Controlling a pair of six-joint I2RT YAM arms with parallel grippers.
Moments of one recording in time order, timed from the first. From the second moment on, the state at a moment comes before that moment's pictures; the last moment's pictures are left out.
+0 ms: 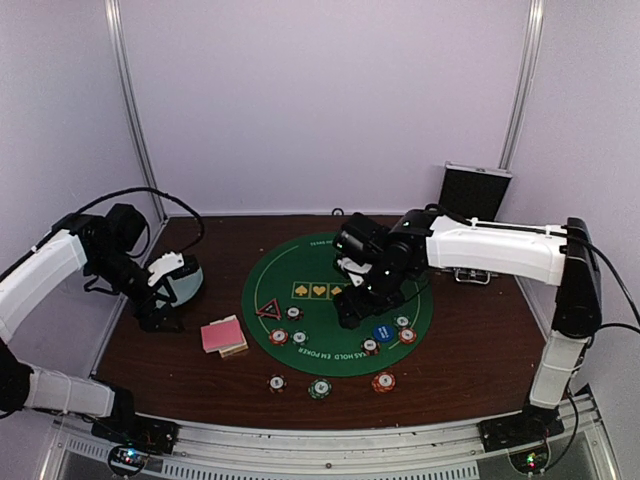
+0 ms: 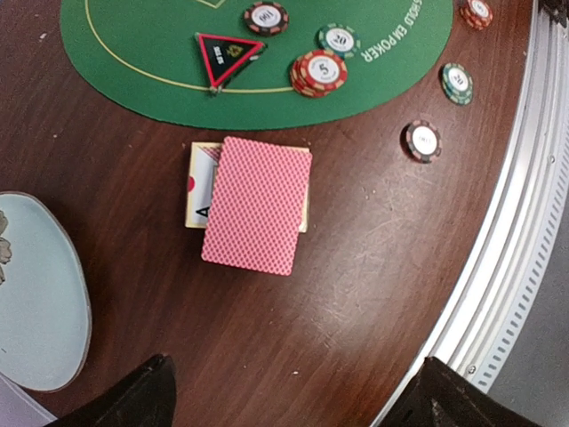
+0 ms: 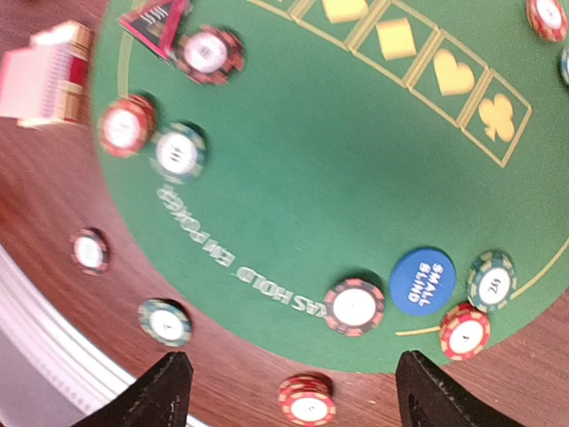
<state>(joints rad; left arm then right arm) -0.19 1.17 1.07 -1.21 0.42 0.78 0.95 1.84 1.54 -0.97 0.03 0.43</state>
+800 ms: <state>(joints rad) -0.40 1.39 0.95 -0.95 0.25 0.80 0.95 1.84 1.53 -0.62 -0.17 0.68</state>
